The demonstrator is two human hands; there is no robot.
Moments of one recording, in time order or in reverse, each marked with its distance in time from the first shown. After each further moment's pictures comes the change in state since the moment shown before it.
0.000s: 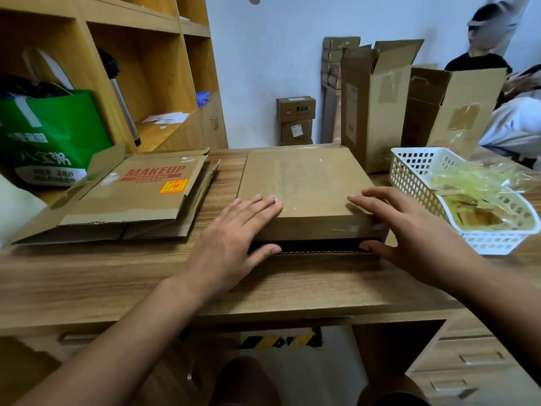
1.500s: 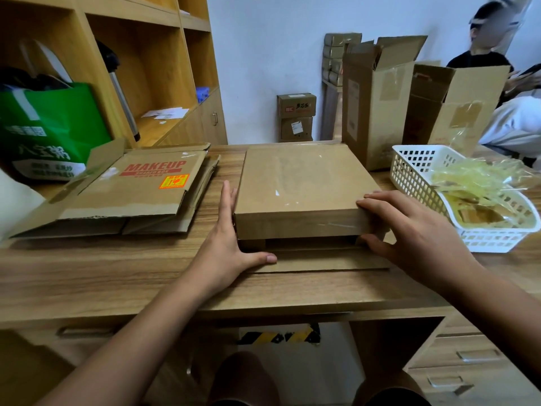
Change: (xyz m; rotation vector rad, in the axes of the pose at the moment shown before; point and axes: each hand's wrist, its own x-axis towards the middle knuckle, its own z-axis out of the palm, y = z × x) left_hand -0.008 0.000 0.014 -0.587 -0.072 -0.519; right_hand -0.004 -0.002 0.009 -0.105 0.189 -0.112
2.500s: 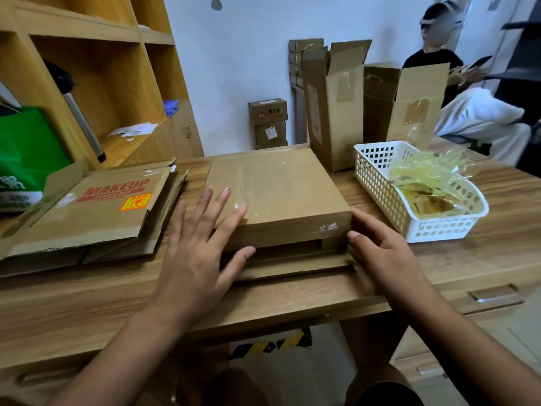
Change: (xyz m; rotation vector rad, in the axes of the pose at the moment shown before) left_hand -0.005 0.023 0.002 0.649 0.239 0.498; right_hand -0.025 -0.028 0.014 0.979 0.109 0.874
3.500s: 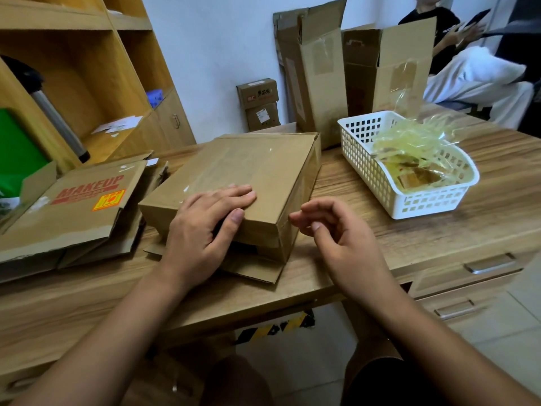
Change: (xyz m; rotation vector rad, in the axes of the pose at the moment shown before) left_hand 0.039 0.014 0.019 -0.407 0.009 0.062; right_hand -0.017 -0.008 0.024 0.187 -0.078 -0.182
